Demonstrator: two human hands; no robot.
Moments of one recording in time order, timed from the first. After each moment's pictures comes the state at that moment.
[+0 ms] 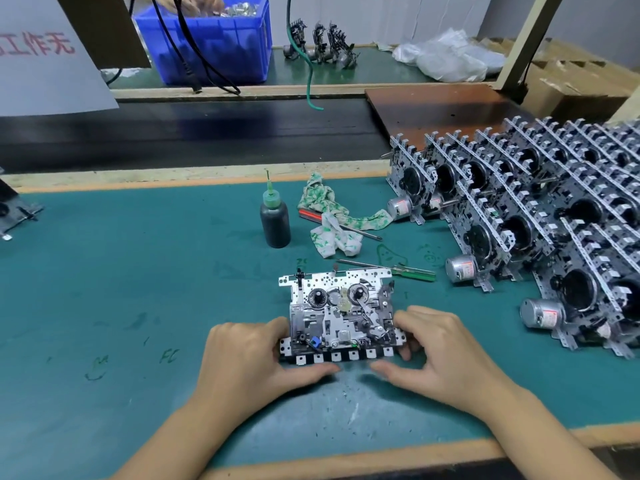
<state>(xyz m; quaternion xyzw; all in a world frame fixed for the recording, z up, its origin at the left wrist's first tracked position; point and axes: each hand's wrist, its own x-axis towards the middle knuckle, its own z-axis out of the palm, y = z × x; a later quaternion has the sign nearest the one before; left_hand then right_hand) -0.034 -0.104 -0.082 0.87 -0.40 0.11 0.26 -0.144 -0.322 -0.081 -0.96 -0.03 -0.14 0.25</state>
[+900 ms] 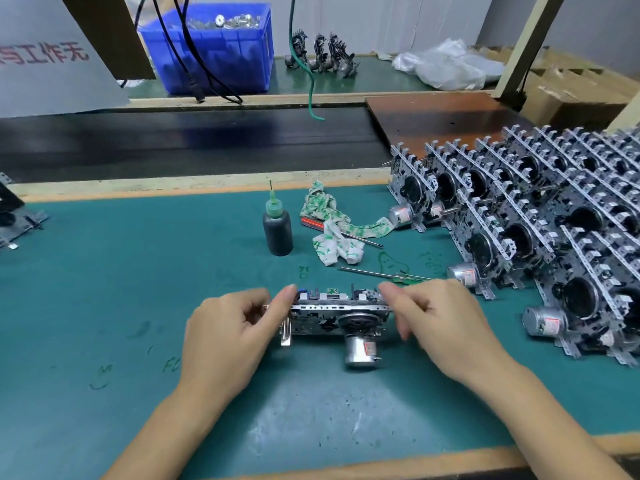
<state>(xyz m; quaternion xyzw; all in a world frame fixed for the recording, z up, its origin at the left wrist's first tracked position) -0.019 -0.106 -0.058 0.87 -0.23 0.01 0.44 -0.119 -0.312 -0.041 -0.93 0.15 -0.13 0.32</state>
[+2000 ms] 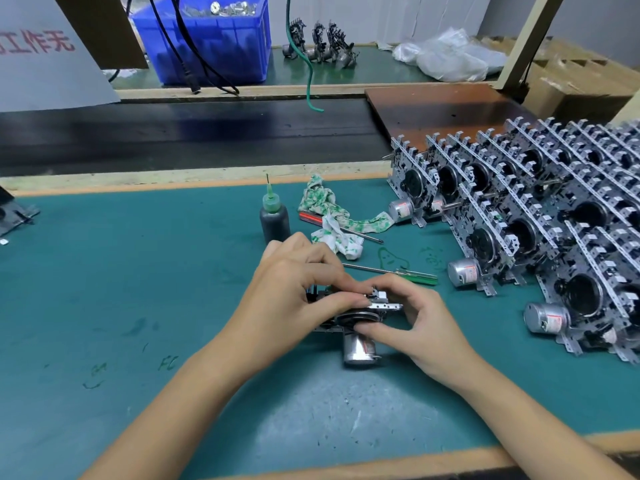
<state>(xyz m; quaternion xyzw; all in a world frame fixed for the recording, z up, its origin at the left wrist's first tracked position) -0.014 -0.150 -0.020 0.77 -0.48 -0.01 0.43 -0.111 -0.309 -0.075 -0.77 0.02 -0.13 0.62</state>
